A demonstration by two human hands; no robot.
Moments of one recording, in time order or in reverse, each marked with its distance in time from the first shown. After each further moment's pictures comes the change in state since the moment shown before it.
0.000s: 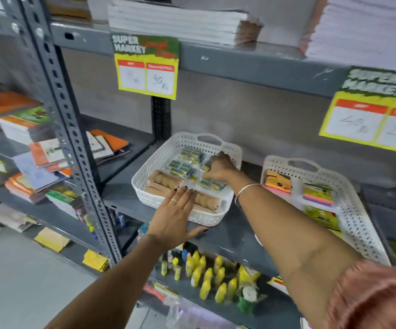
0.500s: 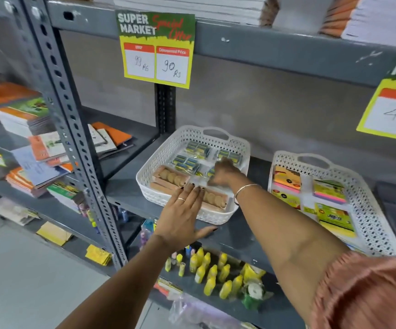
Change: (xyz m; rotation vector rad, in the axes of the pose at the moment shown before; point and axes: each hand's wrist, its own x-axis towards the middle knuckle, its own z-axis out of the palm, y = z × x) left_hand -0.002 -0.001 0.006 0.009 -0.014 -0.058; right_hand 0.014 0.002 0.033 -0.130 -0.112 0.030
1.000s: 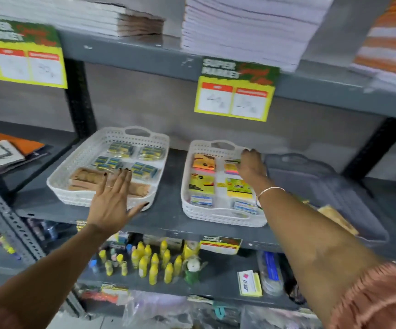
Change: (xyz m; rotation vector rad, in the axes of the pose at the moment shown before) left_hand 0.011 0.033 -0.027 -0.103 0.089 -0.045; right_hand -0.161 0.215 -0.057 0.082 0.449 0.548
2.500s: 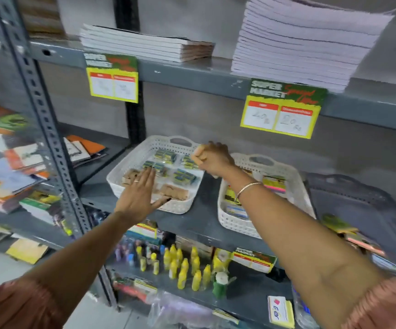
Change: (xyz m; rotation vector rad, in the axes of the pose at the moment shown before) left_hand -0.004 -0.037 -0.026 0.013 -0.103 -0.053; right_hand -0.041 -0.173 -0.007 0.135 -0.169 -0.487
